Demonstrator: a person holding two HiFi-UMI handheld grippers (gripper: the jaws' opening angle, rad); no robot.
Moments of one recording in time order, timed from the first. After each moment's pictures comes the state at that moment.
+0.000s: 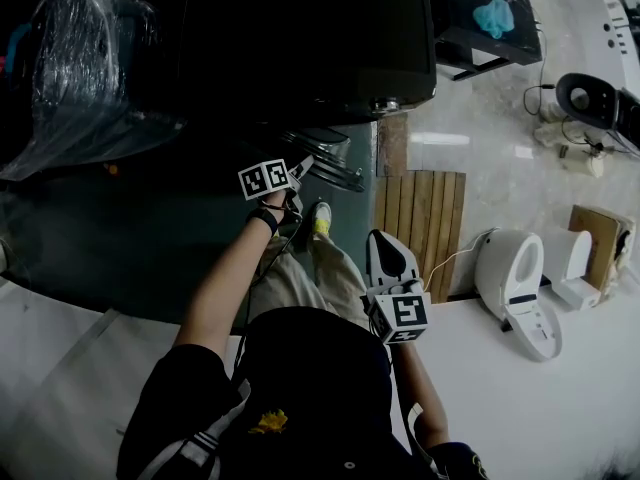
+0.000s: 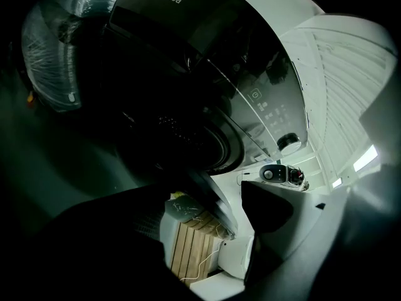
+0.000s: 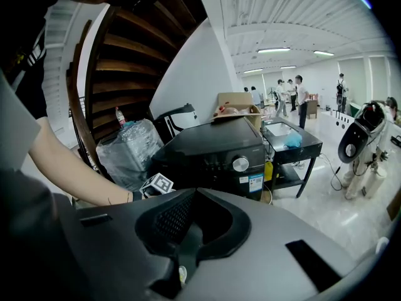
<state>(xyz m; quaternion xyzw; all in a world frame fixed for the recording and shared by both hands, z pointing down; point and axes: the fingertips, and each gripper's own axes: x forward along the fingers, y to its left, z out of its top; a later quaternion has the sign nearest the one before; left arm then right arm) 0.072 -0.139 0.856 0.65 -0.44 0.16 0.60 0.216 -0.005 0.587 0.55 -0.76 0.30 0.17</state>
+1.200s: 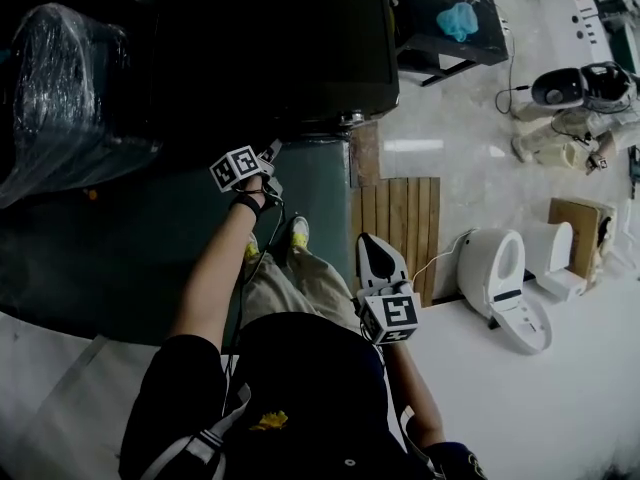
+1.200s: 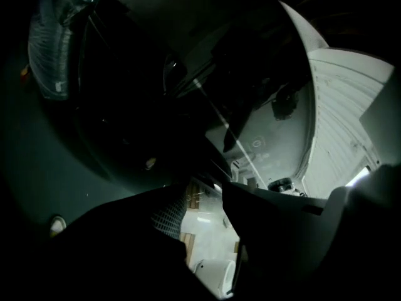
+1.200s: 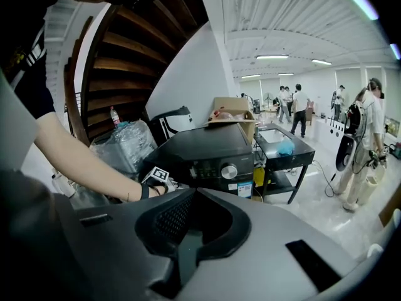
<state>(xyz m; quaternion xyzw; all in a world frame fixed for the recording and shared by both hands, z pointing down) 0.090 -0.227 0.842 0.65 -0.44 0.05 0.61 0.249 -0.016 0.578 0.58 -0.75 0.28 0.18</state>
